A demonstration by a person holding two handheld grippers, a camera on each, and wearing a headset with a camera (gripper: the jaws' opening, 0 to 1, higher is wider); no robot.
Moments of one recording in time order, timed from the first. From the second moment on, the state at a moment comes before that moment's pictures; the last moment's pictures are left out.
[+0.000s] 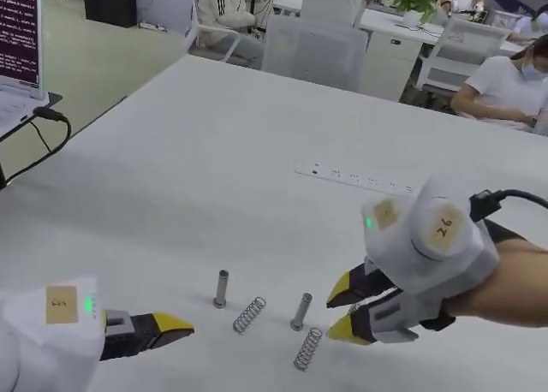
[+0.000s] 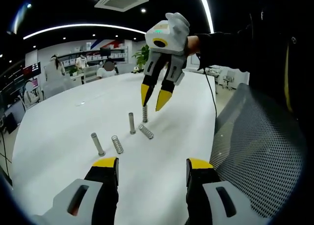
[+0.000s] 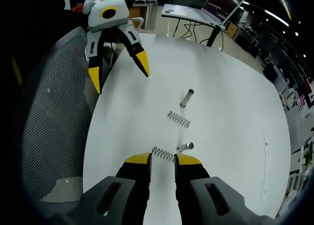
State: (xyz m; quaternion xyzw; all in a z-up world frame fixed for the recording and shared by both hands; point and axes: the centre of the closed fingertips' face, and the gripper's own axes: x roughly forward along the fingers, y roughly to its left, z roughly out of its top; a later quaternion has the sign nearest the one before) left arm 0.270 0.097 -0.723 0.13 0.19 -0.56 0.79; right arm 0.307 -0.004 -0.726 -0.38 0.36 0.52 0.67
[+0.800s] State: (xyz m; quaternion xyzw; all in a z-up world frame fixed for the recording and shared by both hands) left arm 0.269 0.098 -0.722 0.14 0.19 -0.56 0.79; right arm 0.321 -0.010 -0.772 -0.39 0.41 0.52 0.64
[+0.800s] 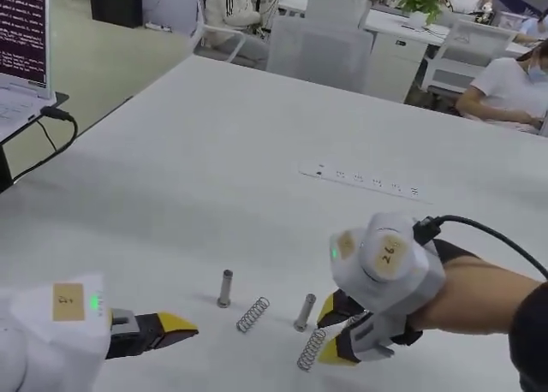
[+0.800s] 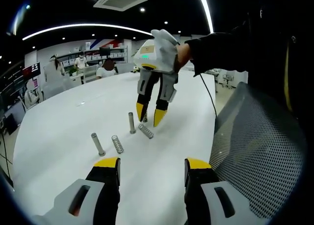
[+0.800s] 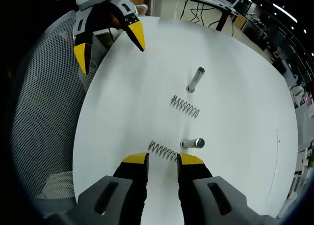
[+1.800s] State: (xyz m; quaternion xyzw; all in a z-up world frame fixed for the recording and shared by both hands) left arm 0.268 0.097 -0.723 0.13 0.19 -0.57 0.79; right arm 0.316 -0.006 -0.796 -0.37 0.44 0.52 0.64
